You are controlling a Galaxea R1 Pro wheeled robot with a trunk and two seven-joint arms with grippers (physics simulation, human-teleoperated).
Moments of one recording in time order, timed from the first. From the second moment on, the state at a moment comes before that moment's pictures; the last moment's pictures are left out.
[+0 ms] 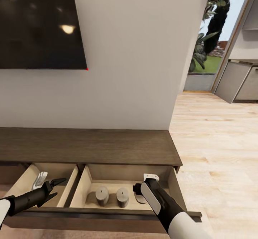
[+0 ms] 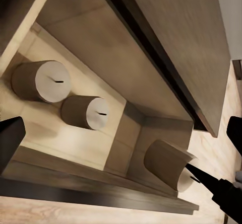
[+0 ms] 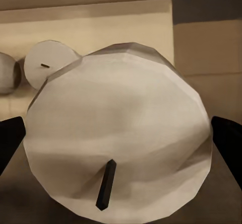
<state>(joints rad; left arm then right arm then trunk) -0.29 0.32 0.41 -1.09 0.77 1.05 -0.42 -0.59 0.17 0.42 -0.74 -0.65 0.62 -0.56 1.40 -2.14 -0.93</state>
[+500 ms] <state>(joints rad) -0.29 0.32 0.41 -1.09 0.77 1.05 -0.41 -0.59 0.17 0.42 -0.74 -0.65 0.62 -0.56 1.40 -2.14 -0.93</state>
